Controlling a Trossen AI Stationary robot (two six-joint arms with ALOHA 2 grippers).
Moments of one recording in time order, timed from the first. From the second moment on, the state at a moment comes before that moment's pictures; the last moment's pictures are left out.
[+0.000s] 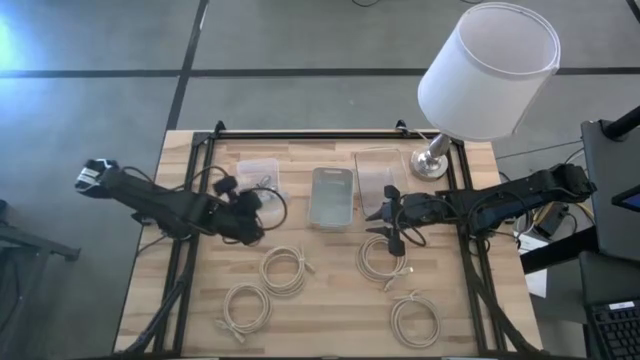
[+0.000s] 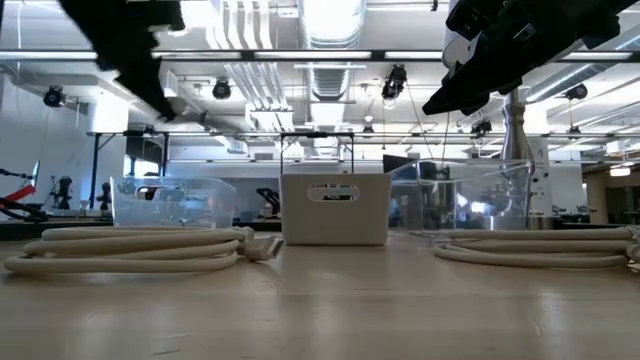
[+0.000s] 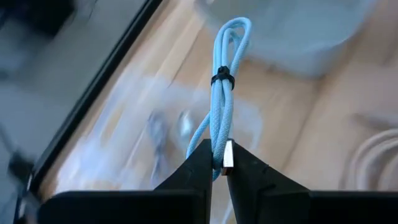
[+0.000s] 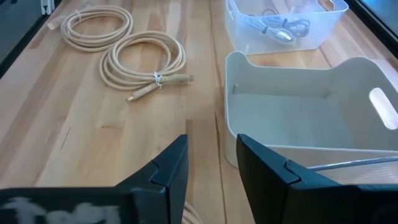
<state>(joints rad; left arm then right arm) -0.29 1.12 0.91 -0.98 -0.71 -0.63 0.12 1.12 0.60 -0.04 0.10 0.11</state>
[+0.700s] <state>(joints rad) -0.17 1.10 0.64 -0.86 -0.57 -0.76 0.12 1.12 0.60 -0.04 0.10 0.11</state>
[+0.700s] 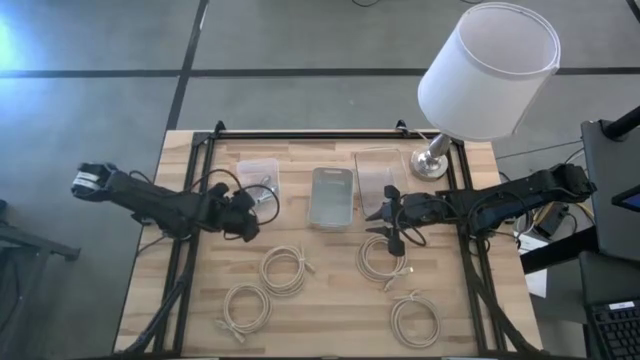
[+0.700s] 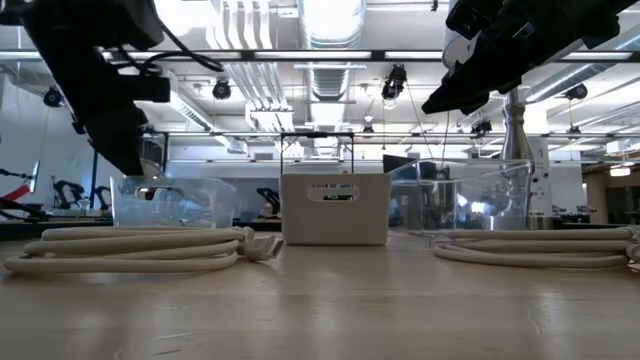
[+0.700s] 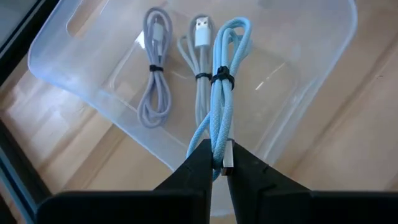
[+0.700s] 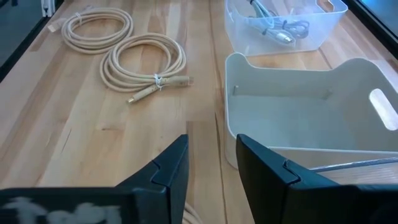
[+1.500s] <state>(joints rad) -0.09 1.10 0.73 -0.81 -0.49 -0.51 0.12 1.11 0.60 -0.03 0.10 0.12</state>
